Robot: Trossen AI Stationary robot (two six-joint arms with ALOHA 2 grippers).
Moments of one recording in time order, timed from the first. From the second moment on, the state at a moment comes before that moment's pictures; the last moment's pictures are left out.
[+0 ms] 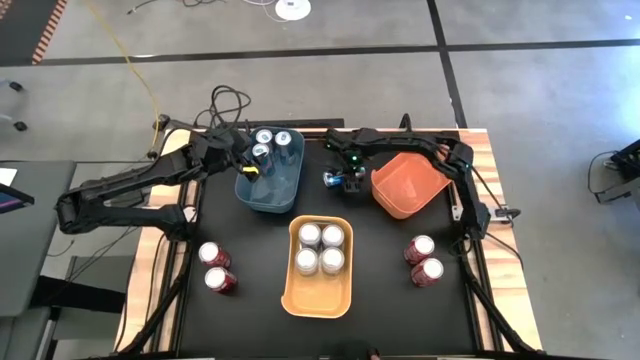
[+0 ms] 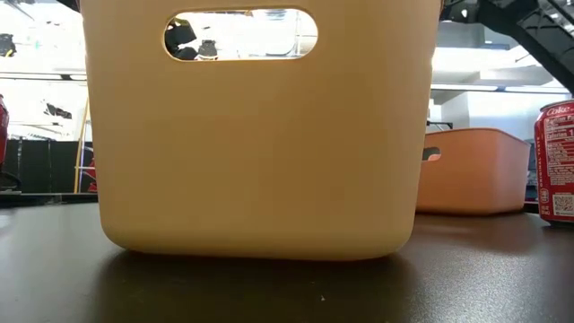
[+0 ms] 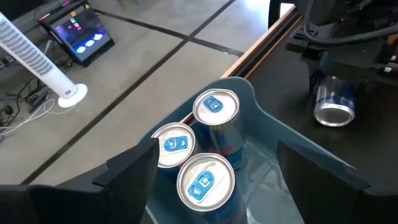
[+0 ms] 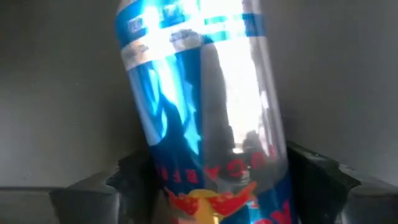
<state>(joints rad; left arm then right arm) 0.50 0.97 0.80 -0.31 -0.35 0.10 -0.49 2.11 1.52 -0.75 -0.06 -0.55</state>
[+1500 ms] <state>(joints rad) 0.36 1.29 0.80 0.23 0.17 0.24 -0.26 1.77 1.52 -0.47 0.00 -0.34</state>
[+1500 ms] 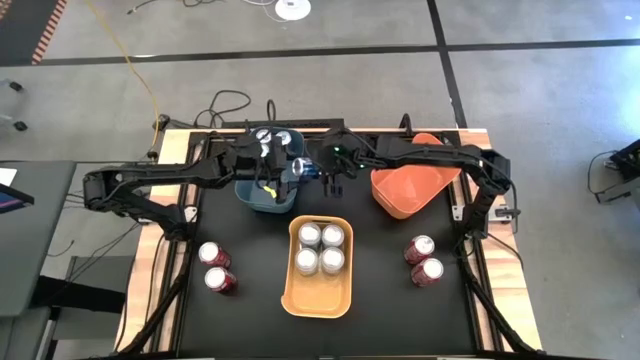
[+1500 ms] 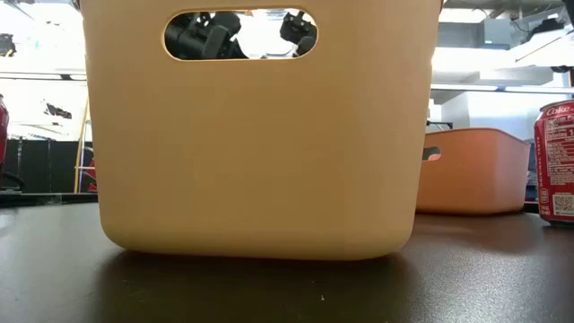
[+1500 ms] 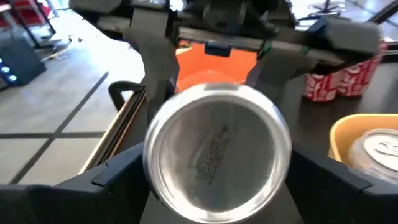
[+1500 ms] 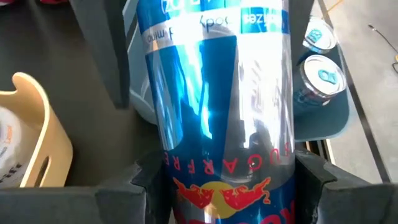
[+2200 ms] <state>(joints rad) 0.37 1.24 0.79 0.26 0.15 0.21 -0.26 1.77 1.53 -0.50 -0.03 -0.28</state>
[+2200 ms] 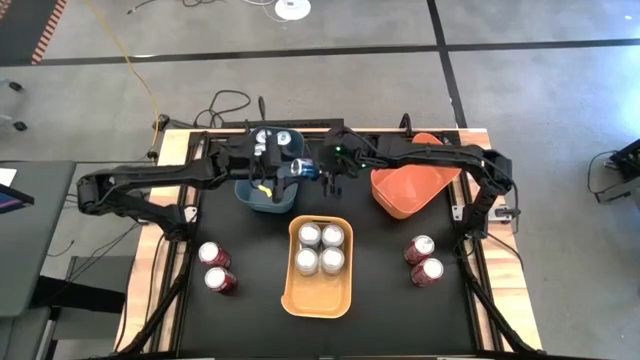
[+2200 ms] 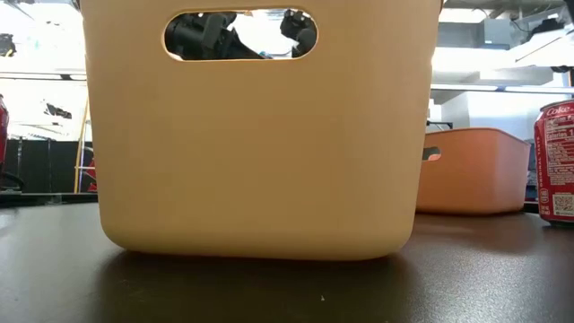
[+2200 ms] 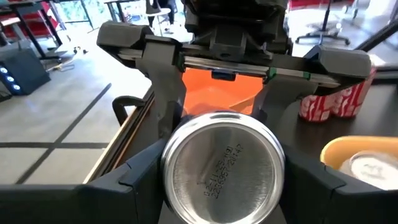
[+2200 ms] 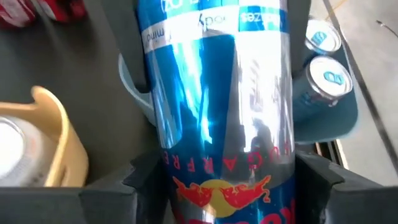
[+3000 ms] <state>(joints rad) 0.49 0.91 0.54 0.58 0.13 0.03 -0.41 1.49 0.92 0.65 -0.36 0.15</state>
